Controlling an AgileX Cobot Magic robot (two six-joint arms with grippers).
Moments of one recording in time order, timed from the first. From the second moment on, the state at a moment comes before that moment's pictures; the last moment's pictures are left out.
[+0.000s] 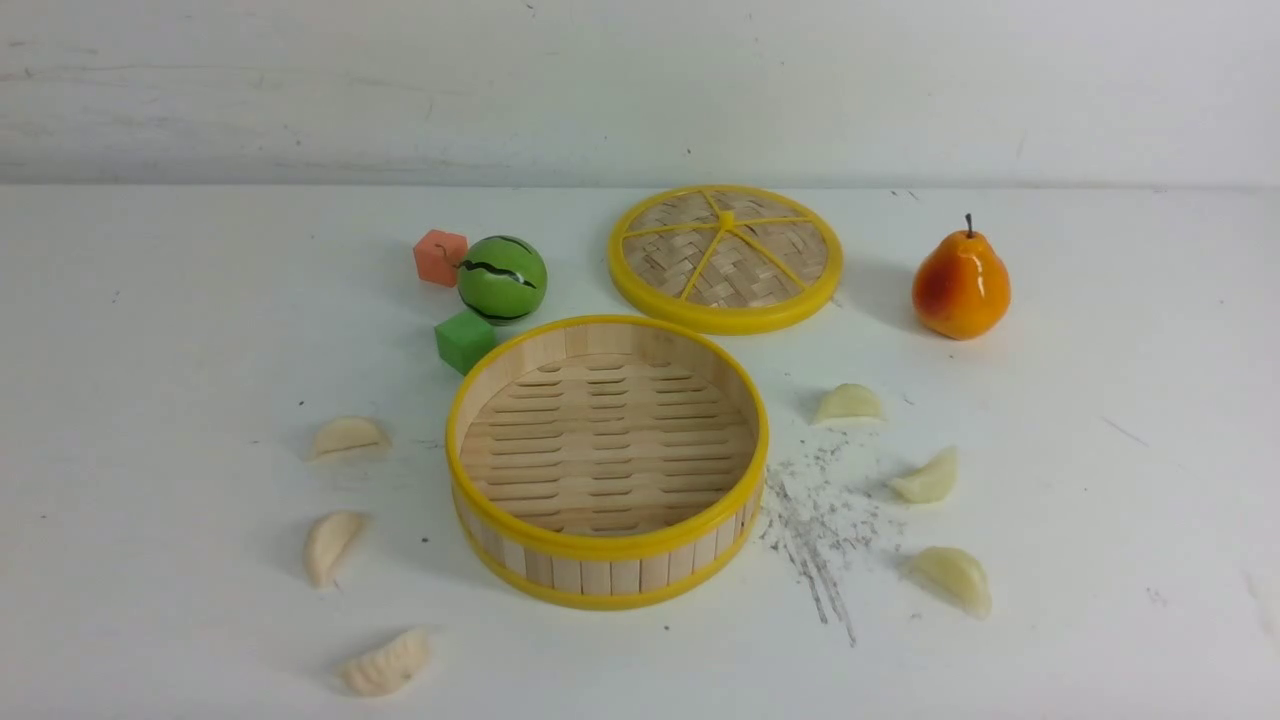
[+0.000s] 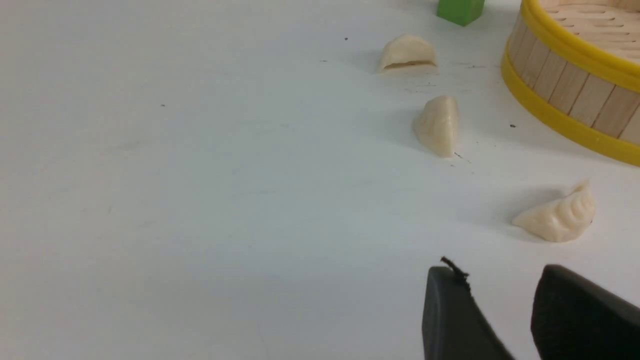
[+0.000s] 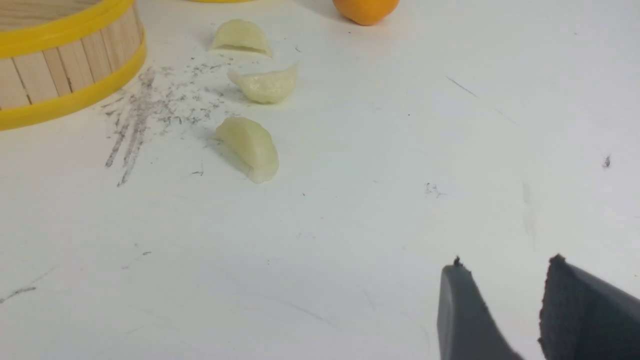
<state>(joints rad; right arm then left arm) 0.06 -0.01 0.02 0.02 0.38 -0.06 -0.04 -0.01 0.03 -0.03 0.38 -0.03</state>
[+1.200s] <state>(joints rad) 0.06 -0.01 0.03 -0.15 -0.63 0.25 -0.04 -0.01 0.03 -0.19 -0.28 -0.39</state>
